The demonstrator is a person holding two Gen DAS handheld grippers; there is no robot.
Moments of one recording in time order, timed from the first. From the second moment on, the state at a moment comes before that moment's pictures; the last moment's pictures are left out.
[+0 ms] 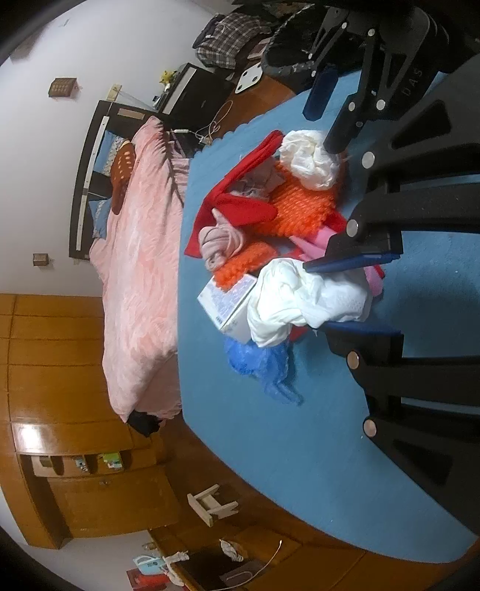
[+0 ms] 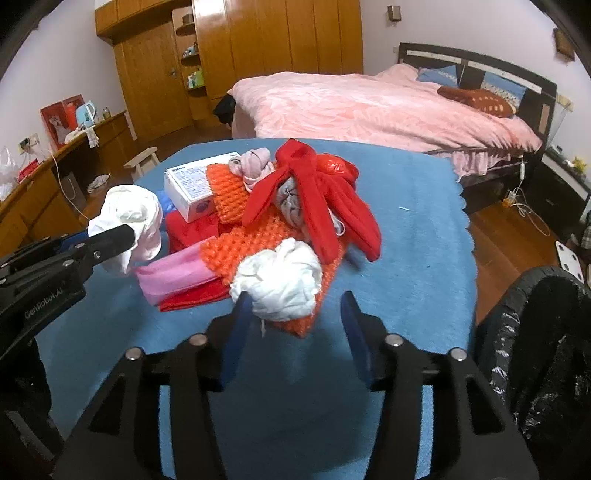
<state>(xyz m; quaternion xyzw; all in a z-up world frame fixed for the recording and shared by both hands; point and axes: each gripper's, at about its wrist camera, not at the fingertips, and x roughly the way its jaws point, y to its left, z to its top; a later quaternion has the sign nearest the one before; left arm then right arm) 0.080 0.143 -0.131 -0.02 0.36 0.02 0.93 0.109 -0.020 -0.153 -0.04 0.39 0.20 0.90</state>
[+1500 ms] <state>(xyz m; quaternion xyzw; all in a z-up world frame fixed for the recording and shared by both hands) 0.075 -0.024 -0.085 0.01 0.32 -0.16 0.93 0.052 -0.223 -0.083 0.05 0.33 0.05 0.94</state>
